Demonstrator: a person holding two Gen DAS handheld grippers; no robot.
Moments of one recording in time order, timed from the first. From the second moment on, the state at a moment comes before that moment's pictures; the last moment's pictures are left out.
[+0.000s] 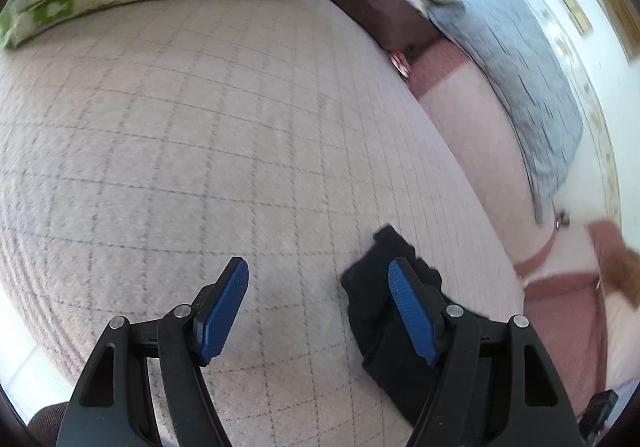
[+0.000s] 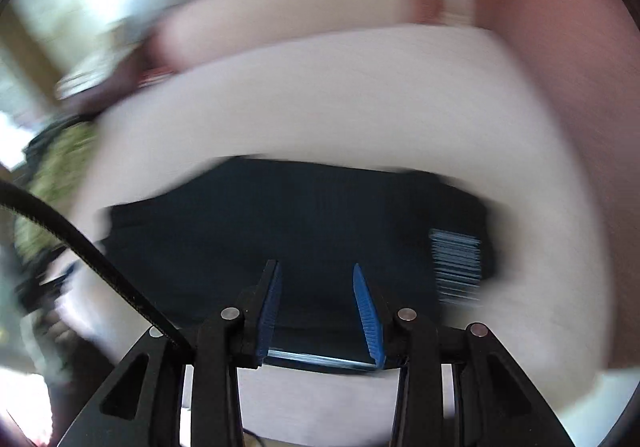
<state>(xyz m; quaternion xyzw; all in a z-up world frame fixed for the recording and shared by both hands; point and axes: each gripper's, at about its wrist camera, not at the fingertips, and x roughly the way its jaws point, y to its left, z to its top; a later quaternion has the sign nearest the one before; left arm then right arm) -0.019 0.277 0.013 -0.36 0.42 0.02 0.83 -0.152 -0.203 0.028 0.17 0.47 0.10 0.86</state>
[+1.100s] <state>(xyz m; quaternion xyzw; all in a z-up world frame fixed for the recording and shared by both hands) -0.015 0.301 0.006 -0.41 0.43 -0.01 0.80 0.027 0.084 -0.034 0.17 0.54 0.21 0.80</state>
